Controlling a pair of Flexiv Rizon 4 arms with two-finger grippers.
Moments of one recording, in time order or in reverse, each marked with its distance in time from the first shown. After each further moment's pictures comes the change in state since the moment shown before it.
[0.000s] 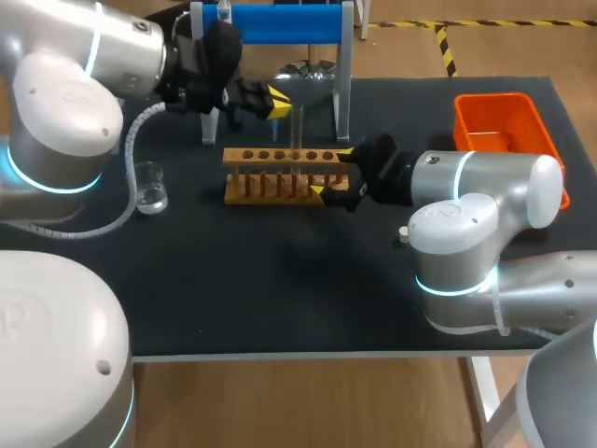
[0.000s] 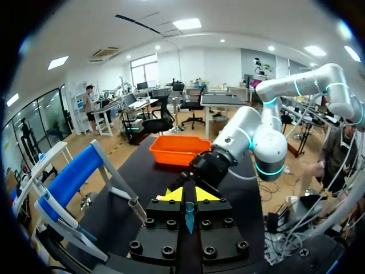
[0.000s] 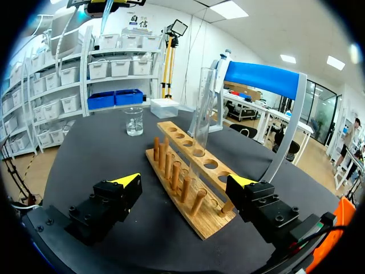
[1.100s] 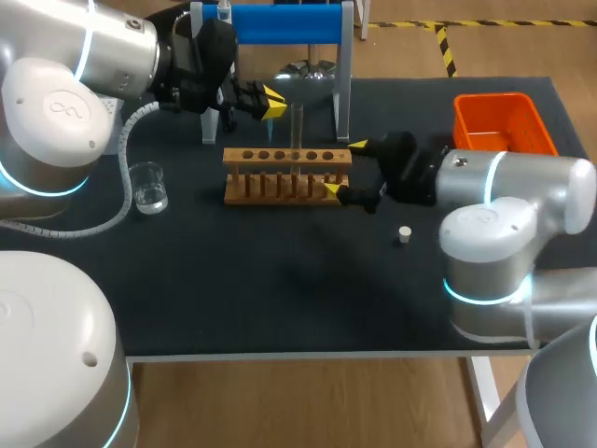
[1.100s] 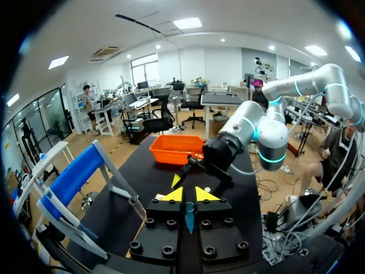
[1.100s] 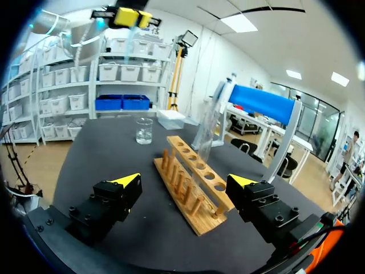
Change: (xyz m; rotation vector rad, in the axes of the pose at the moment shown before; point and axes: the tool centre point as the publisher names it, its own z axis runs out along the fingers) left arm 0.005 -0.001 -0.008 -0.001 -0.001 0.007; right arm 0.013 0.025 -0.050 -0.088 0.043 -0.088
